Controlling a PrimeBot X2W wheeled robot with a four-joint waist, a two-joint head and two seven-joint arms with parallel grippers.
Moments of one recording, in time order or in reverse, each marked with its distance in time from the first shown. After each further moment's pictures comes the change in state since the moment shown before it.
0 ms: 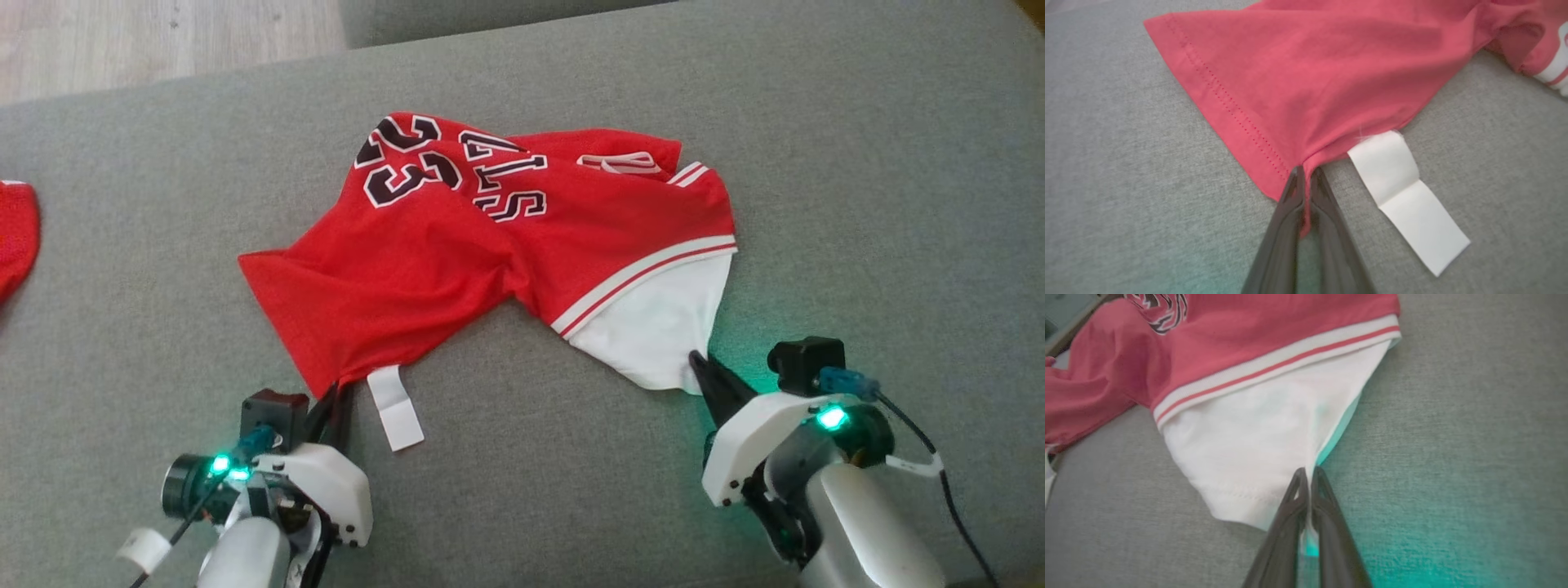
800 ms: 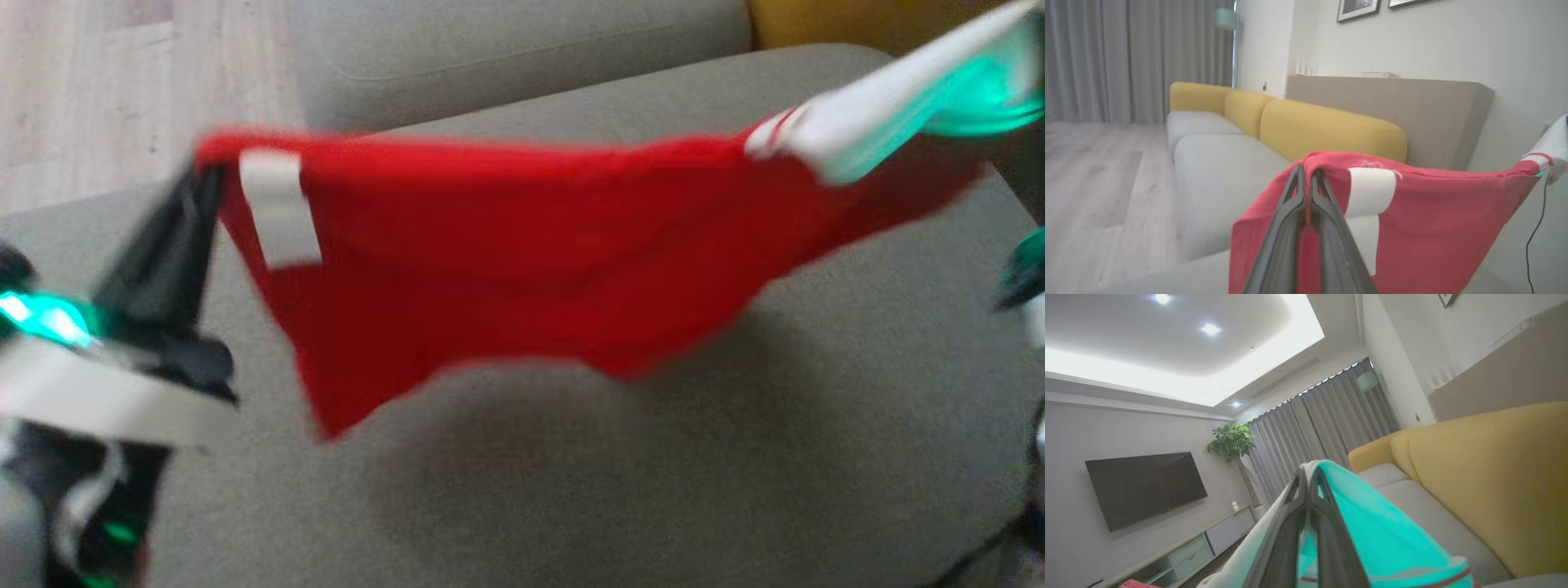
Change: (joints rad) left arm 0.057 0.124 0.203 -0.985 -0.423 -0.004 0.361; right arm -0.047 -0.008 -0.358 -0.955 0.523 0.000 0.266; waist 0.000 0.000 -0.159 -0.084
